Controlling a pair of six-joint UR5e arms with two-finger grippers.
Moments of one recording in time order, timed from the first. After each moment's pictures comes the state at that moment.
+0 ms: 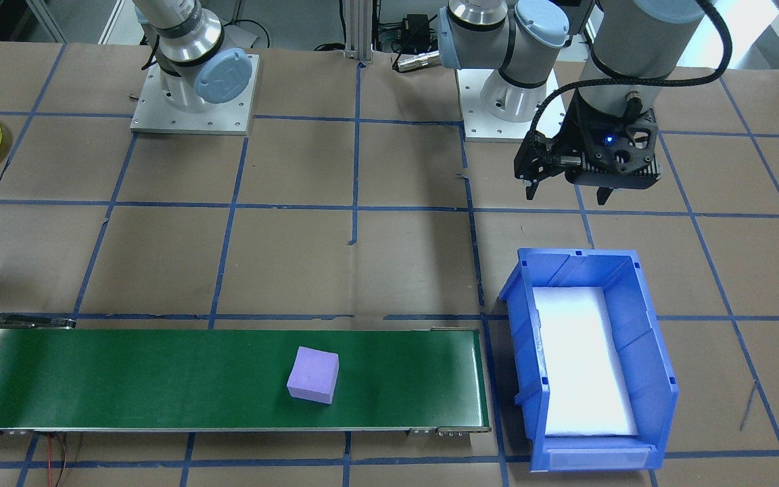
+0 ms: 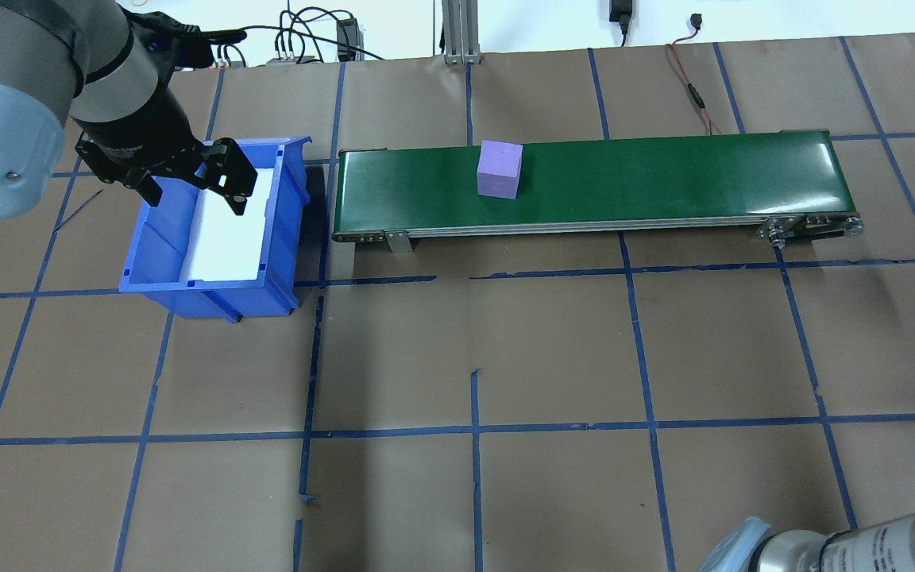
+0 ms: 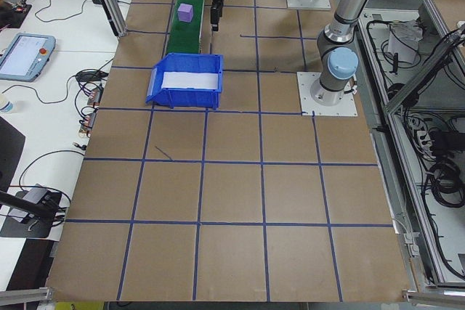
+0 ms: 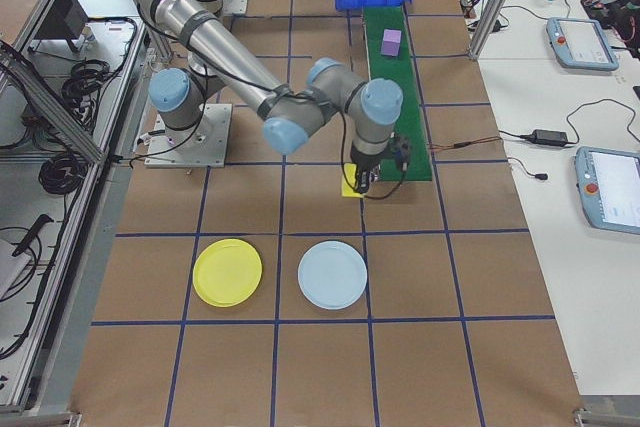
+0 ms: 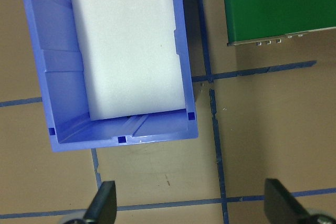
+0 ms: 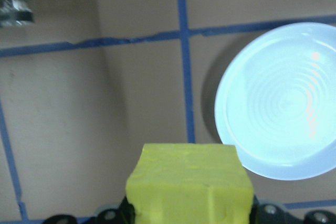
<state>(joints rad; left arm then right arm) -1.54 -1.58 -1.64 -1.47 1.65 0.16 0.63 -1.30 1.68 -1.87 -1.59 -0.84</state>
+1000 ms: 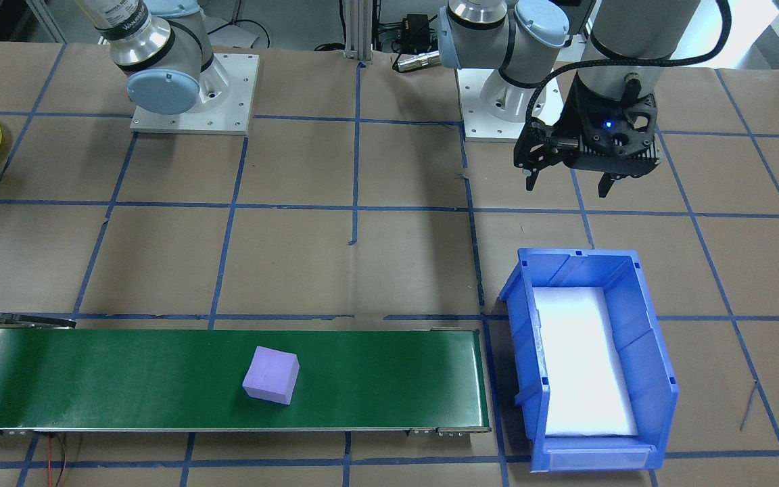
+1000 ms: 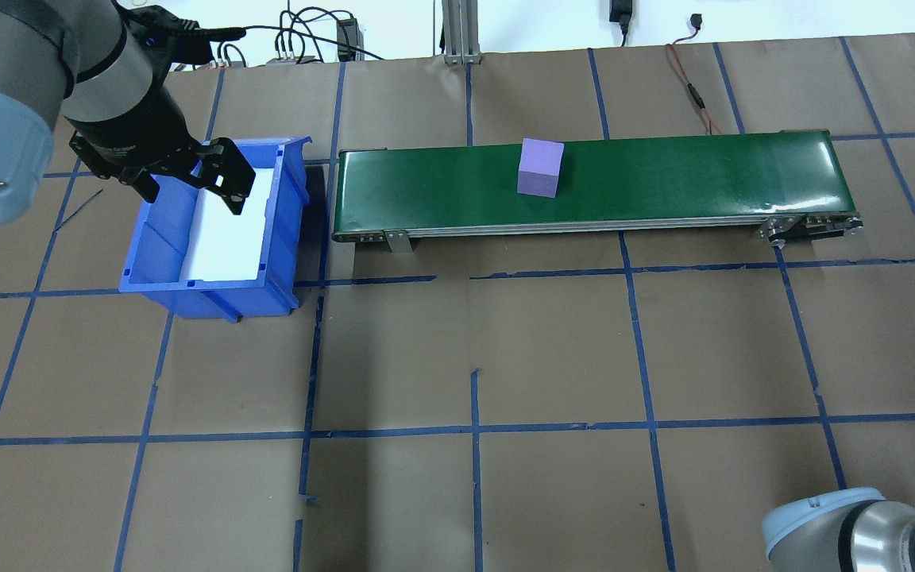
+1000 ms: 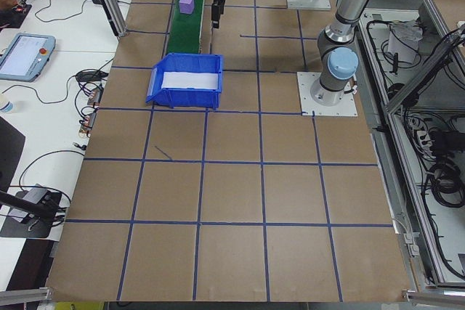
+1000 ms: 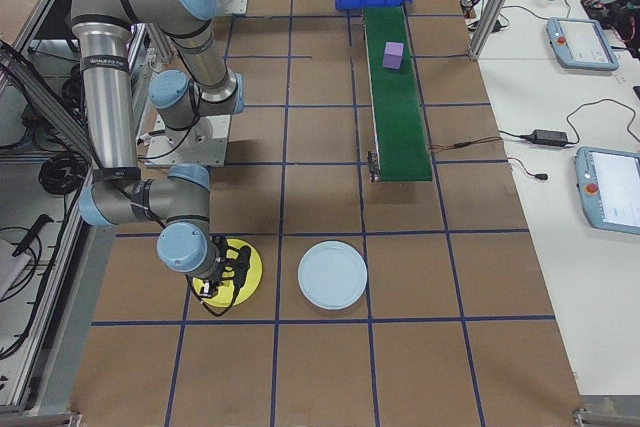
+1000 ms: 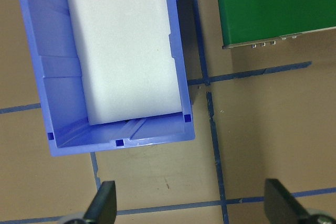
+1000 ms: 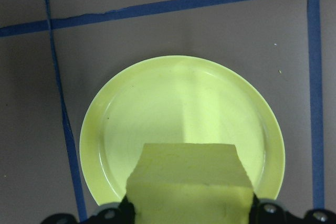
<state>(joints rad) -1.54 -1.55 -1.64 -1.47 1.65 0.21 0.10 -1.30 1.86 -1.98 -1.54 -1.38</state>
